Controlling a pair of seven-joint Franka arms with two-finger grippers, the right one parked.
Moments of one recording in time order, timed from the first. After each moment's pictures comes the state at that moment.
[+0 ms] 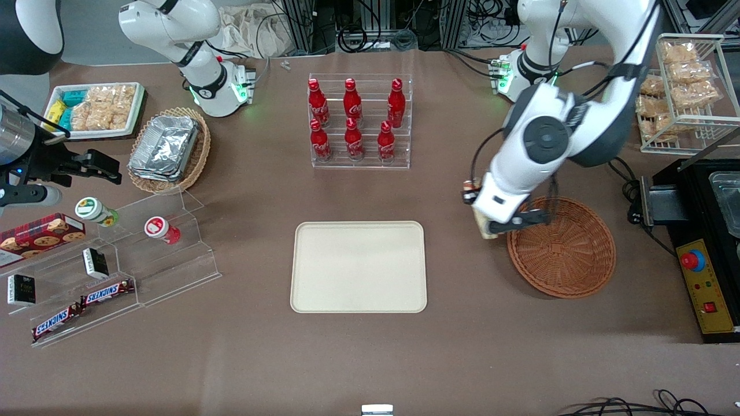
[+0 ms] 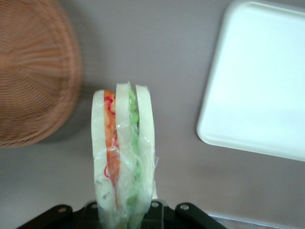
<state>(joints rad) -0.10 0.25 -0.42 -1.88 0.02 2.05 -0.64</state>
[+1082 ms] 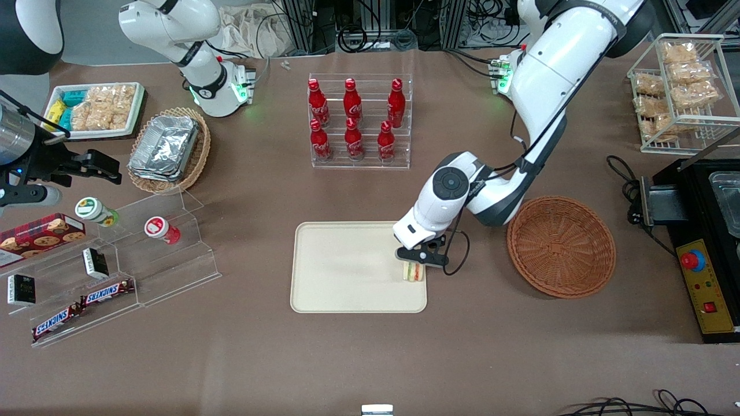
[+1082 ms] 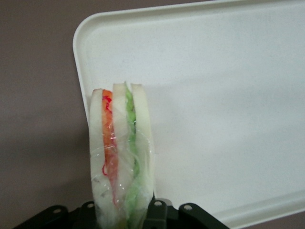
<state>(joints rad) -0.24 0.71 -0.42 -1.70 0.33 2.52 -0.63</state>
